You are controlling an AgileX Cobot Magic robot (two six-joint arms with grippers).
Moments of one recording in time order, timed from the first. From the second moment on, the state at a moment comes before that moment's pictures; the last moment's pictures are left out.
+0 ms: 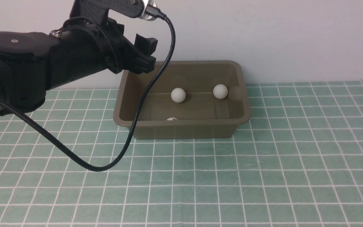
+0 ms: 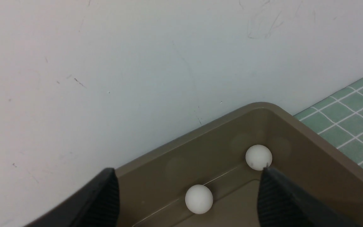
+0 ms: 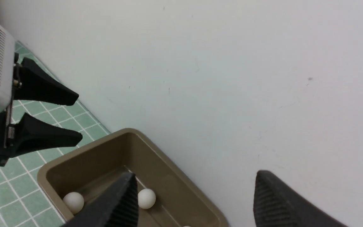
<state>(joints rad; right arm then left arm) 0.31 0.63 -0.63 0.64 0.06 -0.74 -0.36 1.48 -1.11 -1.41 0.02 1.52</state>
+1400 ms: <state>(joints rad) 0.30 0.50 -0.32 0.49 0.22 -0.73 -0.36 1.48 -1.10 -1.47 0.13 1.52</state>
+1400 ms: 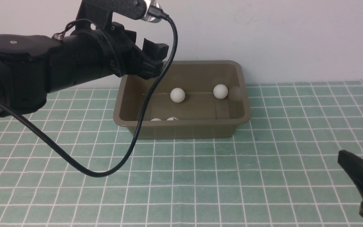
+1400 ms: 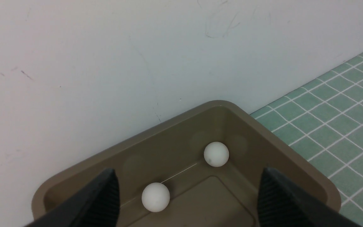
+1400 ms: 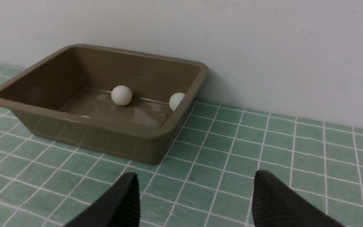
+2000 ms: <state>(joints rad) 0.05 0.15 -0.18 0.66 0.32 -0.73 -0.36 1.48 -1.10 -1.52 0.23 1.52</state>
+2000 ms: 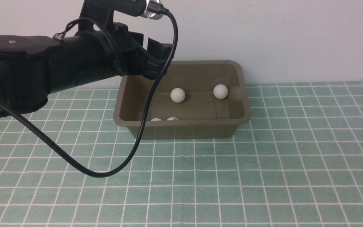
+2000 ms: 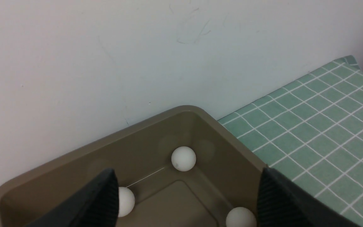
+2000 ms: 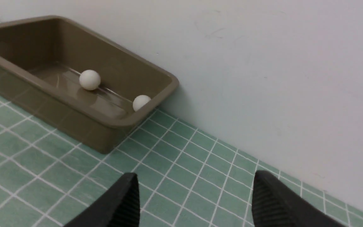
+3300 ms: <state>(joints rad) -0.04 -0.01 0.02 0.59 0.42 -0.73 -0.36 1.48 -1.10 -1.54 0.28 1.52</state>
